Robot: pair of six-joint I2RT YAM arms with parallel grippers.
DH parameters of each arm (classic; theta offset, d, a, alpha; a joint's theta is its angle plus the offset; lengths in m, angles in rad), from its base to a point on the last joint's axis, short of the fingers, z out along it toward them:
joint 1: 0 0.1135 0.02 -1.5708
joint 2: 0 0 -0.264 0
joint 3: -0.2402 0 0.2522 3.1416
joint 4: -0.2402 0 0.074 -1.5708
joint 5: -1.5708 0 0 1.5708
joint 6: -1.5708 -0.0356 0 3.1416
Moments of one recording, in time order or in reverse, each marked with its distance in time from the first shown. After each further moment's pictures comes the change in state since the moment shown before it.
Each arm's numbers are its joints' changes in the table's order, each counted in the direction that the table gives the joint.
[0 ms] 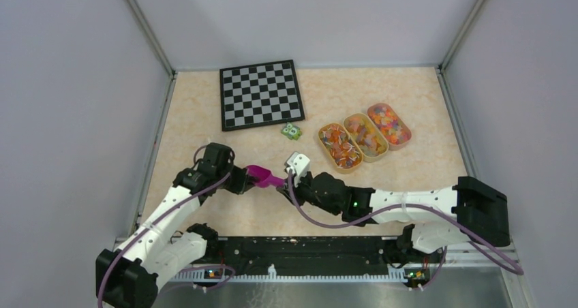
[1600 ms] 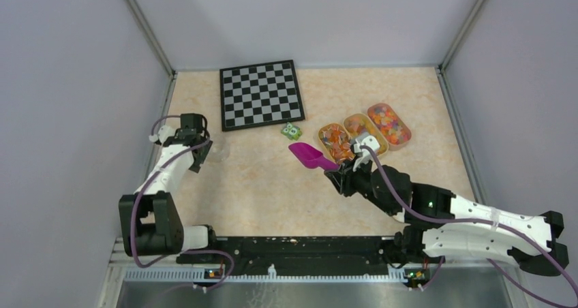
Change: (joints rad) left arm 0.441 0.437 -0.236 0.090 0.549 -0.447; right arm -0.024 -0.579 -0.097 -0.690 -0.238 -0.216
